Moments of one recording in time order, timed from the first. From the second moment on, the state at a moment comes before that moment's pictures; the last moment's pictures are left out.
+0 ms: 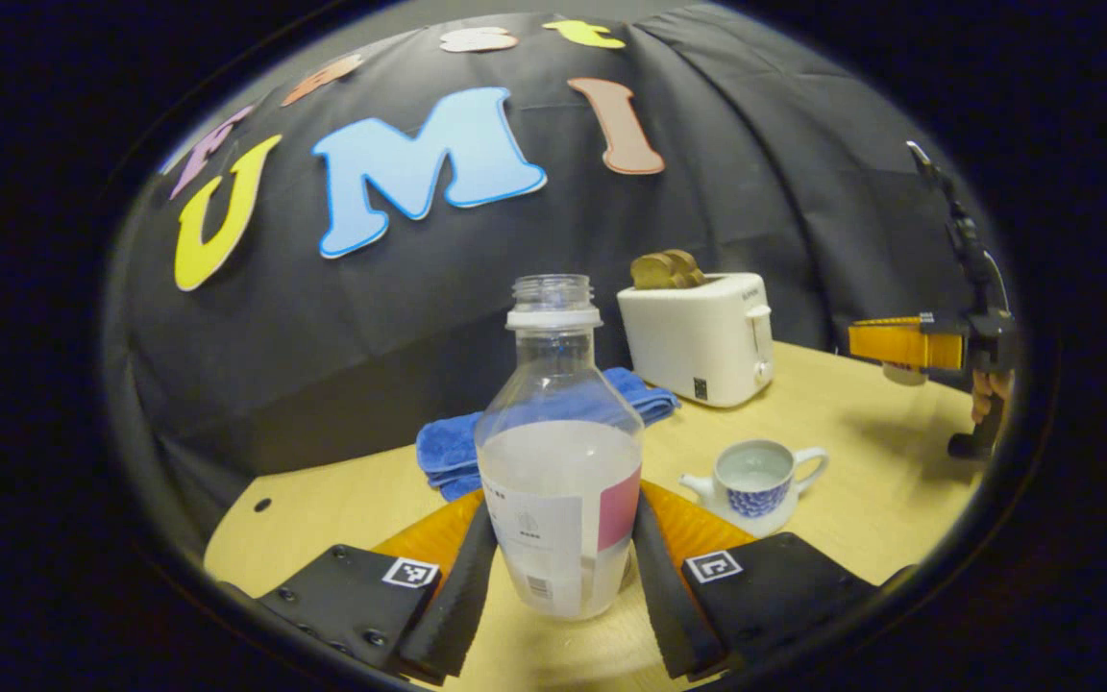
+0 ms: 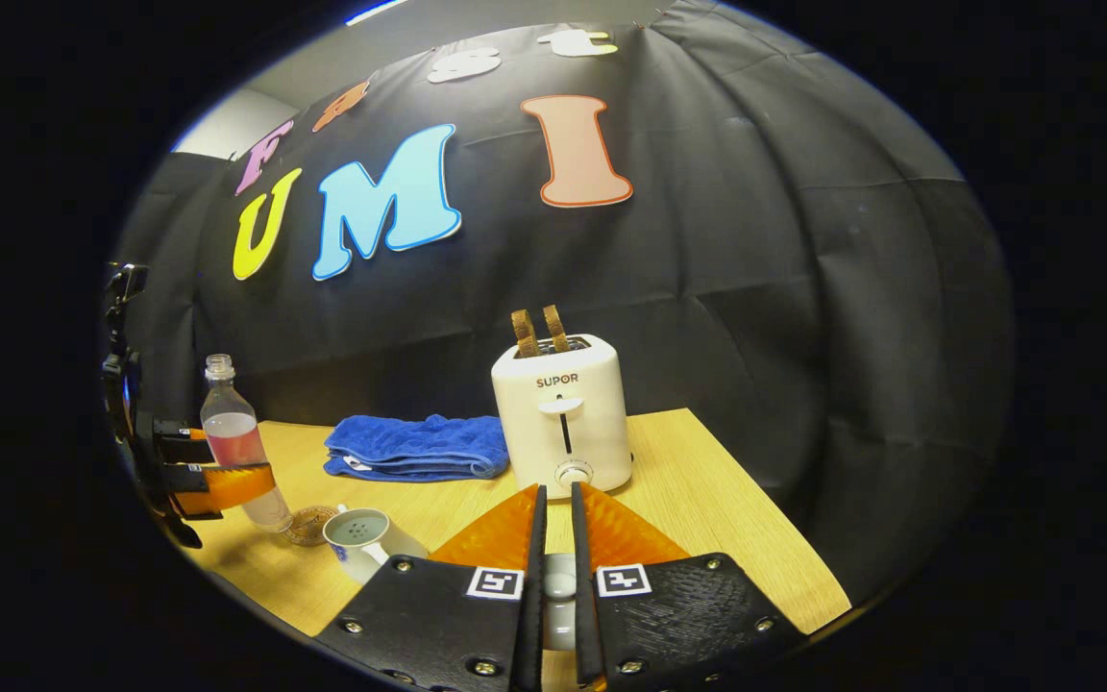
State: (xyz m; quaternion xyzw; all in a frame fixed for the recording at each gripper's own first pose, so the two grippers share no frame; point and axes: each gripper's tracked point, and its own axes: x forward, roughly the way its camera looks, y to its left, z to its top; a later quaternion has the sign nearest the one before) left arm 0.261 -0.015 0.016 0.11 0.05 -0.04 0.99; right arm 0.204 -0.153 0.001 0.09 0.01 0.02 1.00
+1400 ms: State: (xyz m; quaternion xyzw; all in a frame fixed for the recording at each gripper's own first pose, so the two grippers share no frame) left arm 0.238 -0.002 -0.005 0.02 0.03 -0.04 1.00; right arm 0.211 -0.064 0.021 0.04 0.01 0.09 0.99
